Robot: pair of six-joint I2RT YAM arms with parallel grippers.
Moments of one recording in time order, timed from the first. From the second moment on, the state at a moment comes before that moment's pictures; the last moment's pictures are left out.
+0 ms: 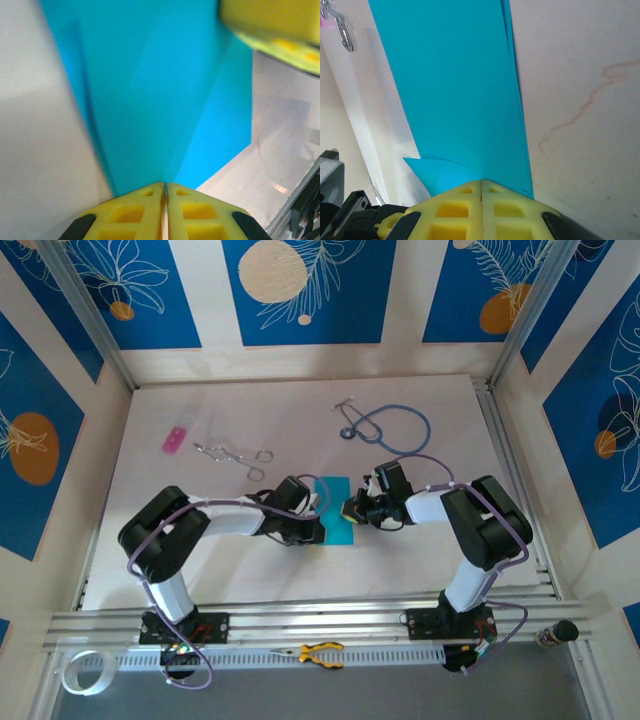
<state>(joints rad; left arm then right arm) -0.78 1.74 0.82 -0.13 0.46 -0.73 0.41 1.72 0.64 0.15 -0.61 0.89</state>
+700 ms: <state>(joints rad) -0.69 1.77 1.09 -0.34 0.47 -0.56 0.41 1.66 0.67 0.06 -0.60 0.86</state>
